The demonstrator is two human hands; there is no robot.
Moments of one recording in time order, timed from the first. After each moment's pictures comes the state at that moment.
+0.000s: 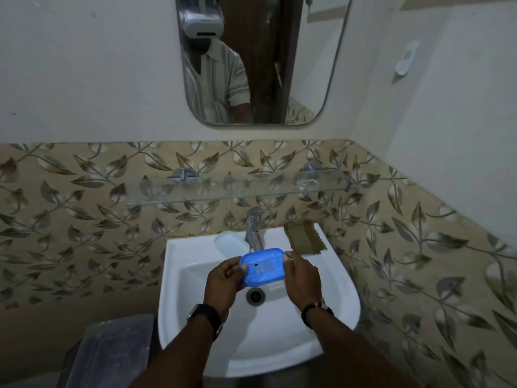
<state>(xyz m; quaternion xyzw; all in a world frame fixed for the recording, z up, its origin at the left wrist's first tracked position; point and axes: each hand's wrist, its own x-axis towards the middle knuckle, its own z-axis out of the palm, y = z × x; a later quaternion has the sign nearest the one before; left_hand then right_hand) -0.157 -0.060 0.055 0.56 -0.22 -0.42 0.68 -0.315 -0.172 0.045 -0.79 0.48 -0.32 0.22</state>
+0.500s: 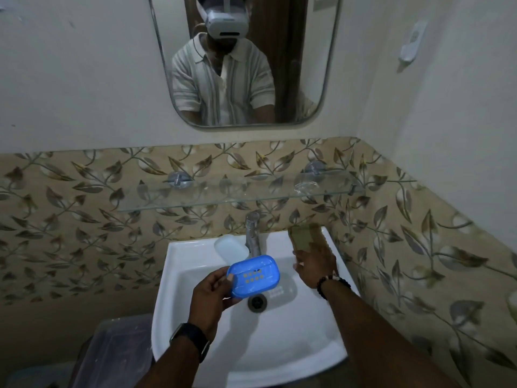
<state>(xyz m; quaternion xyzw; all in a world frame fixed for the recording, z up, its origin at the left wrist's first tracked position) -0.169 -0.056 0.052 0.59 -0.18 -0.39 0.68 -0.339 -0.291 0.027 -0.87 0.47 0.00 0.14</state>
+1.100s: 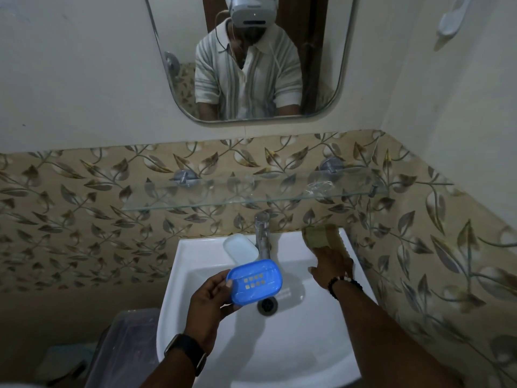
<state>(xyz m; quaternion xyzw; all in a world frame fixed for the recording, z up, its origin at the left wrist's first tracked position) -0.170 -0.054 0.055 0.60 -0.16 -0.37 0.69 -0.328 -0.334 -0.001 -0.87 0.47 0.03 0.14</state>
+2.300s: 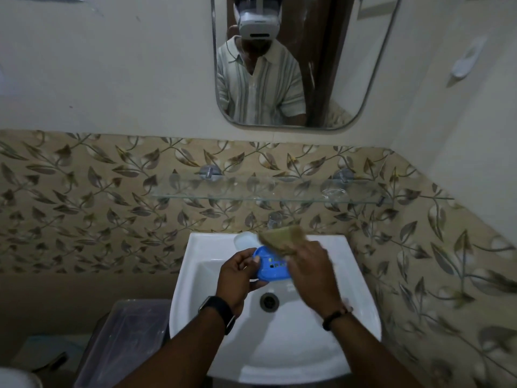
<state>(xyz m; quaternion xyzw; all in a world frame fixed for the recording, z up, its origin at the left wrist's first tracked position) -0.169 -0.071 0.086 0.57 -0.16 -0.41 0.70 -0.310 -0.178 0.113 -0.87 0.26 -0.38 0.18</state>
